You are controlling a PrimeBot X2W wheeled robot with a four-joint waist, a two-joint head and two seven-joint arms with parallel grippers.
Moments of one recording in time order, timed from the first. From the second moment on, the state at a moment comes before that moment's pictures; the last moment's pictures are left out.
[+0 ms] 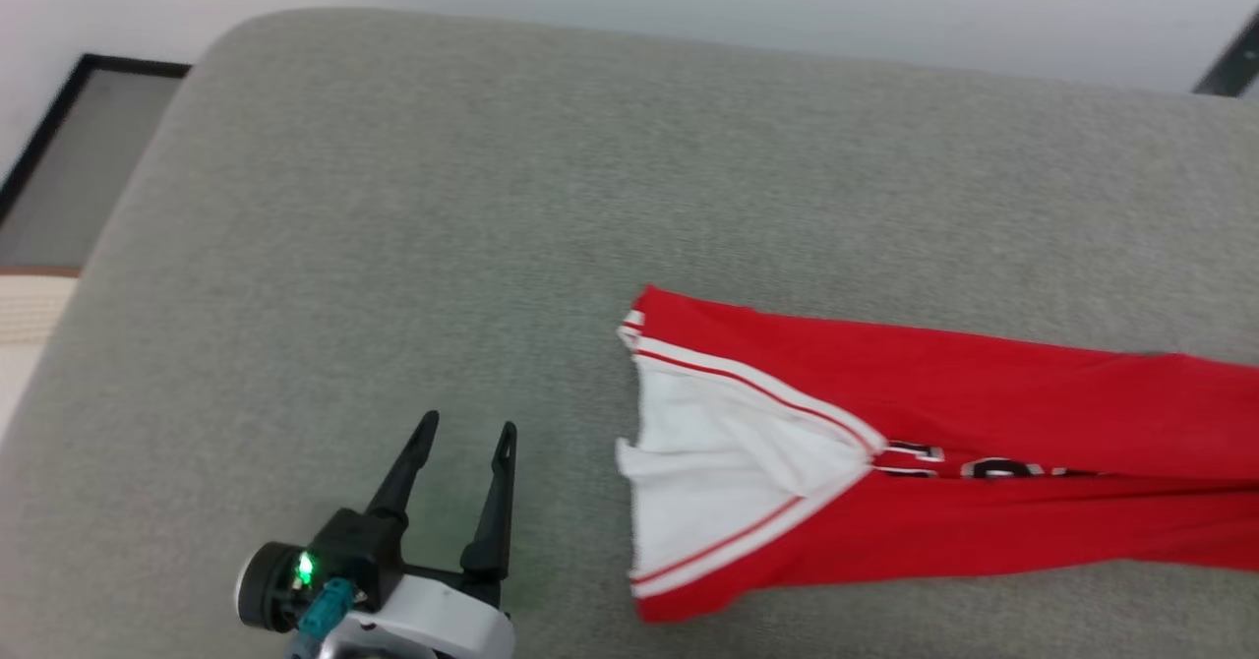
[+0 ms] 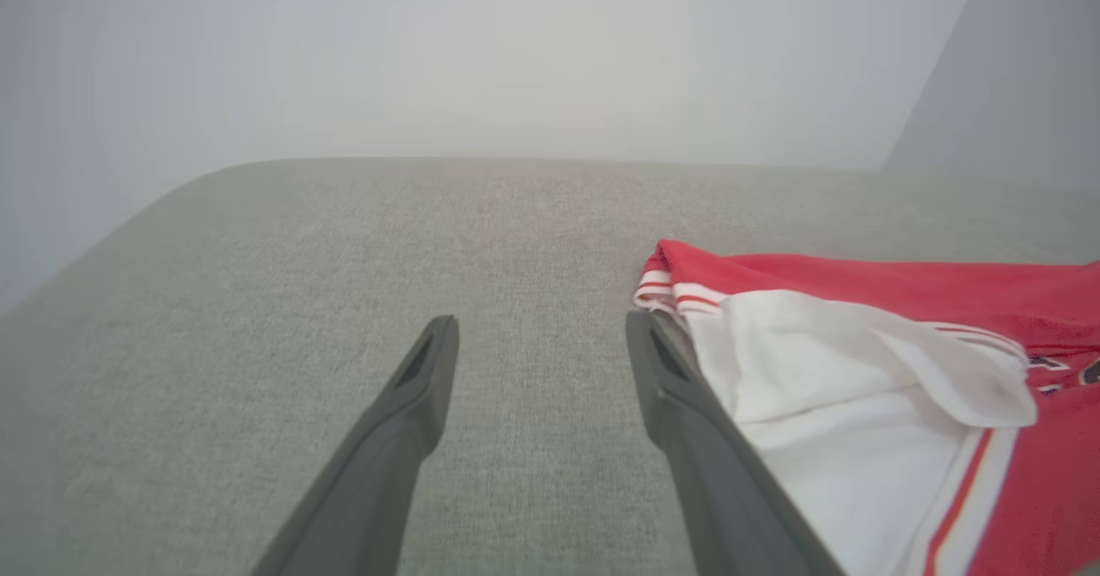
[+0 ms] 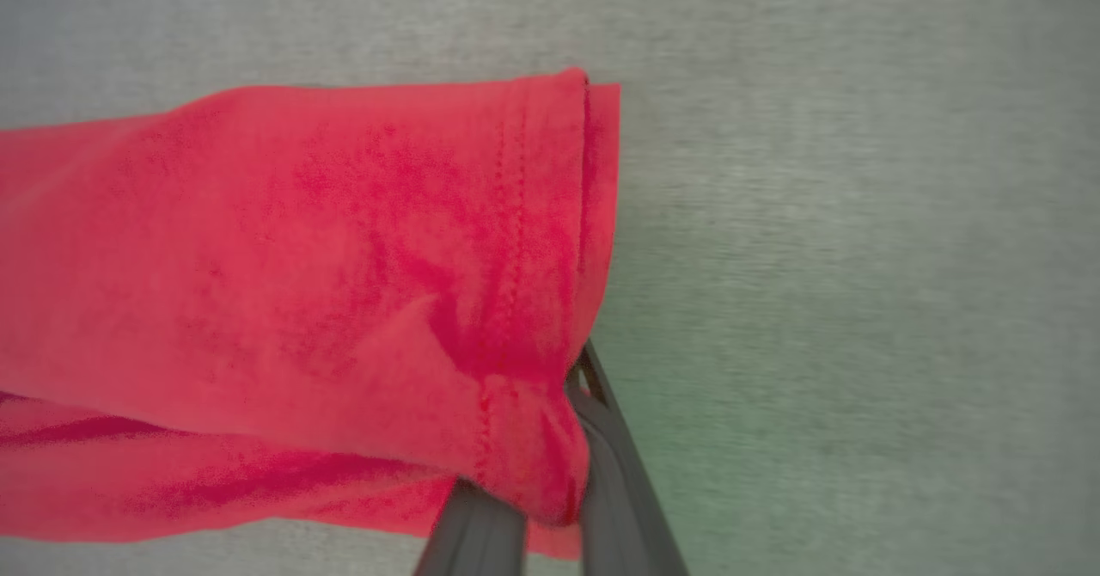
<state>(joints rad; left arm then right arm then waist) -0.09 0.13 -0.20 0.16 -0.18 -0.03 -0.26 -0.26 -0.60 -0.16 0.32 0.69 0.13 0.84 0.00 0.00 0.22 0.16</state>
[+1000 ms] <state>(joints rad) -0.11 0.08 -0.12 0.20 -0.14 -0.09 -0.26 -0.27 -0.62 0.03 -0.11 0.80 0.13 0.87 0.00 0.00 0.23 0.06</state>
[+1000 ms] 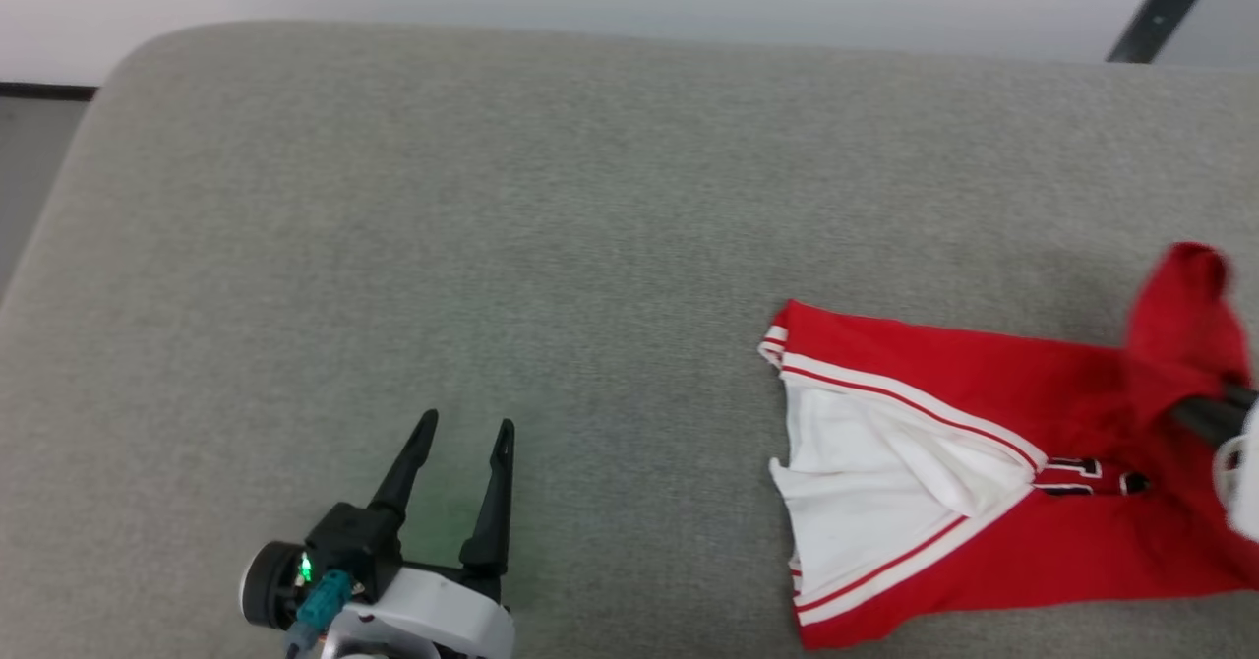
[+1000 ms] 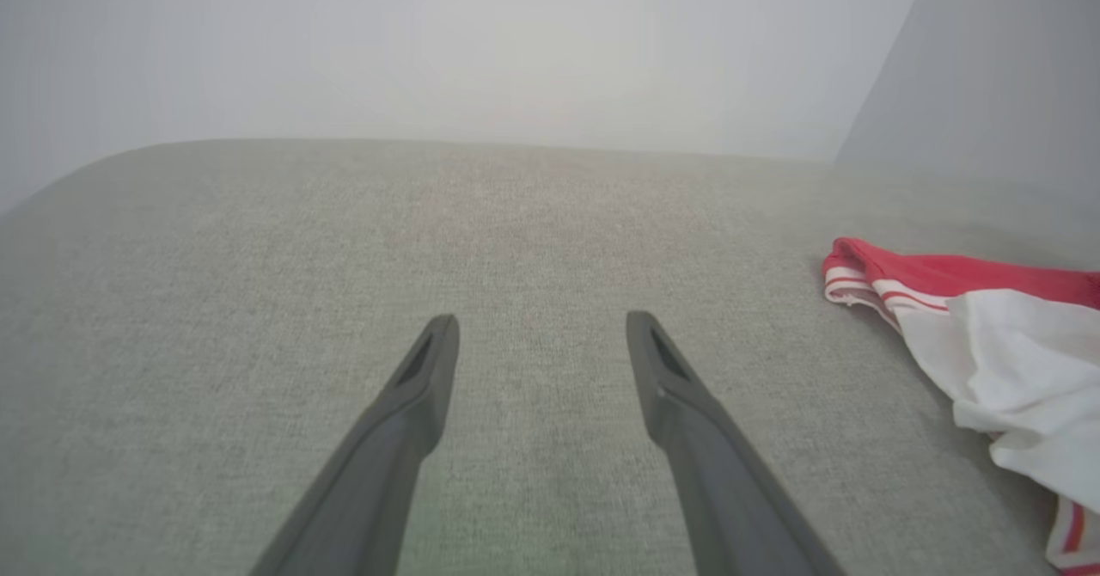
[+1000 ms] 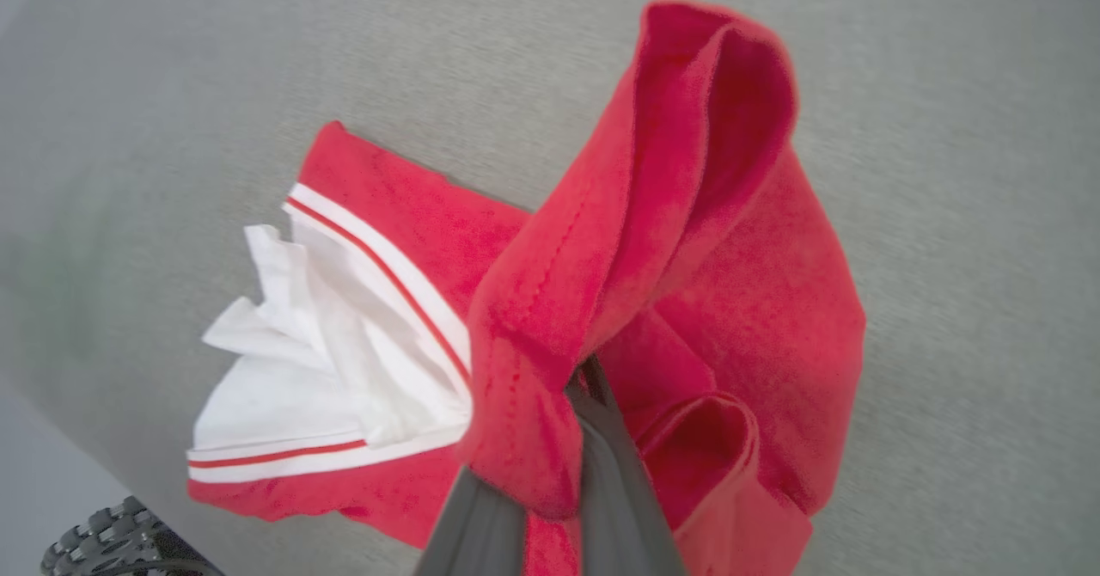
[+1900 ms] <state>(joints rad) -0.13 0.05 -0.13 0.22 -0.16 -0.11 -0.26 -0.36 -0.50 0.39 -0.06 0.78 0.13 0.84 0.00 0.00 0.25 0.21</state>
